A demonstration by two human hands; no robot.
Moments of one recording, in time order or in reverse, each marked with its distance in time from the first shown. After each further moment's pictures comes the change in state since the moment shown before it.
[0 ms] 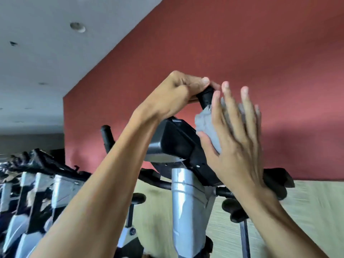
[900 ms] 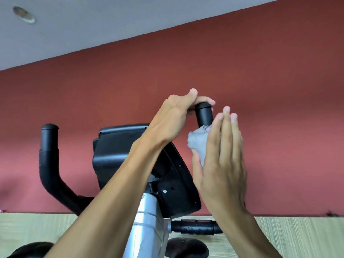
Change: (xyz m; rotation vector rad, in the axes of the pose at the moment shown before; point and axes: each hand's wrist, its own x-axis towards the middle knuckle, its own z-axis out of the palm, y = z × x) left_hand 0.003 -0.059 0.016 -0.317 0.141 0.310; right_hand -0.012 -0.015 0.018 -0.487 0.044 -0.044
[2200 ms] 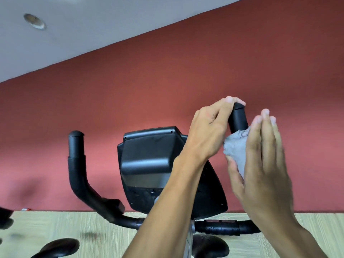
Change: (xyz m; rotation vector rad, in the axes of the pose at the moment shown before) left_hand -0.004 -0.023 0.016 0.027 0.137 0.096; right_hand -0.001 0.004 0.000 0.073 -0.038 -0.013
